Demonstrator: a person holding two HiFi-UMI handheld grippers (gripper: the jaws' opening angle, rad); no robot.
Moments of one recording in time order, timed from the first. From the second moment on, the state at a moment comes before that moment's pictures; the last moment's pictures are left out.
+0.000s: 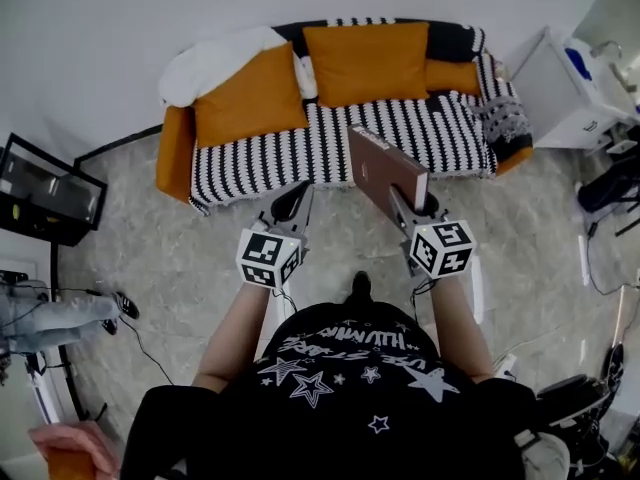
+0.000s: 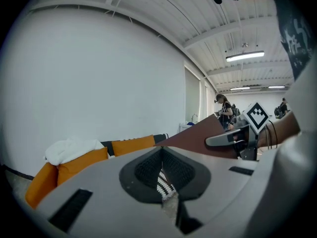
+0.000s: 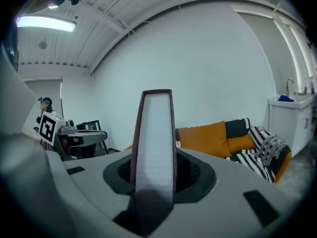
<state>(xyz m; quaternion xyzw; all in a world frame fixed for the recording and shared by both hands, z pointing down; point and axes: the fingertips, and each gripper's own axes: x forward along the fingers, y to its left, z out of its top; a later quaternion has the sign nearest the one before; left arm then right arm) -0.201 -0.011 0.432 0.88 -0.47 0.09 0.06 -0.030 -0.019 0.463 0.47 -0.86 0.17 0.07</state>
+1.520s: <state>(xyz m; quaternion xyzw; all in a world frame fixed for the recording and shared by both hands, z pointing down) -0.094 -0.252 0.476 0.92 -0.37 0.10 0.10 0.069 -0.220 0.499 0.56 -0.79 0.23 0.08</state>
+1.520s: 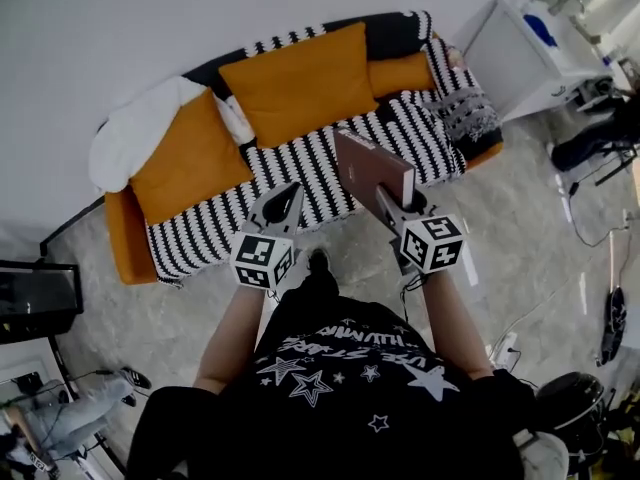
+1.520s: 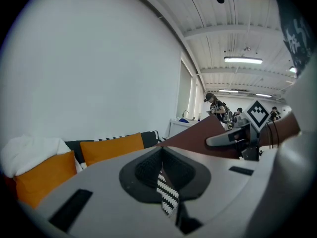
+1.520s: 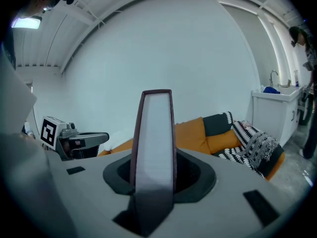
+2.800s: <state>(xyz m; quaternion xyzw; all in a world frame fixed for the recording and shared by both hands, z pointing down) -0.004 -0.410 0.498 0.93 -0.33 0.13 0.13 0.168 -0.367 0.535 0.58 -0.76 0.28 0.09</state>
